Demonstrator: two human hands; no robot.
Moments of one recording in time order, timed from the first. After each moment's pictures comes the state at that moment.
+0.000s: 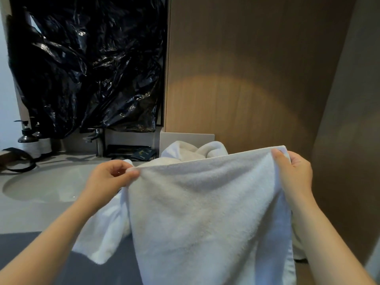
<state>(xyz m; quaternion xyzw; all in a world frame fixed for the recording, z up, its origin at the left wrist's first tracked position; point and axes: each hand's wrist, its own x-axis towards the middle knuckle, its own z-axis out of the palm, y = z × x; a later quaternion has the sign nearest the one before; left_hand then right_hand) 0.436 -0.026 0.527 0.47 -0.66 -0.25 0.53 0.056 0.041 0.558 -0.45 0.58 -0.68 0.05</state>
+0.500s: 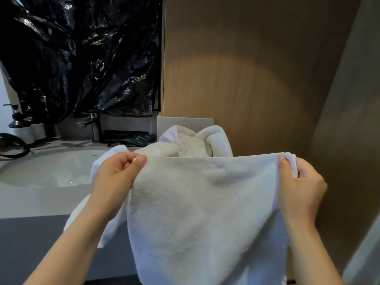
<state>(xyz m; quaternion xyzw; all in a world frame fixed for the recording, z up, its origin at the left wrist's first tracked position) 0.391 0.016 0.519 0.45 -0.58 -0.34 0.59 0.071 0.070 0.505 -0.41 0.60 -0.67 -0.12</state>
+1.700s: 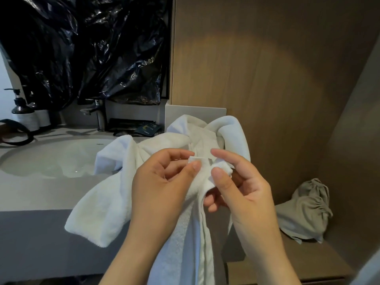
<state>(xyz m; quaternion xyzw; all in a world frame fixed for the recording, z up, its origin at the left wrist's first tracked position) 0.333 0.062 0.524 0.34 -0.57 -0.37 0.65 0.203 0.091 0.517 -0.56 0.36 -0.66 0.36</state>
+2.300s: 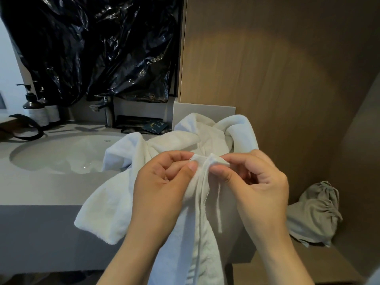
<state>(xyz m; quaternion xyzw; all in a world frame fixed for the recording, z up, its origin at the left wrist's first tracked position) 0.349 0.054 0.517 0.35 -0.55 -0.41 0.64 0.200 0.066 0.517 -0.63 0.42 -0.65 0.08</state>
